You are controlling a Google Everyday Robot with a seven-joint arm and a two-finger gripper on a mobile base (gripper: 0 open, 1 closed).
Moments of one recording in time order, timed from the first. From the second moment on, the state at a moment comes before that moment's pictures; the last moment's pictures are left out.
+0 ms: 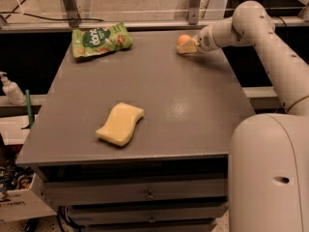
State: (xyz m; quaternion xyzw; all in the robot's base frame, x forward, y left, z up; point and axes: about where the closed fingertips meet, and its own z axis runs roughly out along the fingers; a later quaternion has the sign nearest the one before) arm 0.851 -0.141 0.827 -0.33 0.81 0.18 0.44
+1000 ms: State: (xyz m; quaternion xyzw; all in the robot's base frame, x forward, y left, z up) arm 0.740 -0.120 0.856 -0.50 0.73 0.24 0.40
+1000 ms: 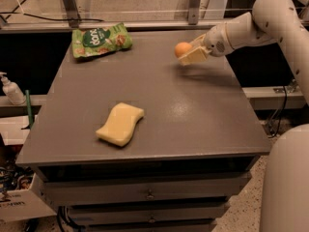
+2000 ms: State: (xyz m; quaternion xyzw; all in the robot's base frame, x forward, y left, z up) arm 0.675 -0.108 0.842 -0.57 0.69 0.27 0.34
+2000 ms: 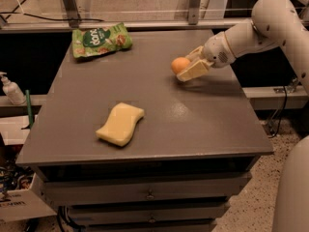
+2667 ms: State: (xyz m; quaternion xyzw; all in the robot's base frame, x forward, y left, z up) arm 0.608 -0.105 0.821 -0.60 0.68 0.30 0.30
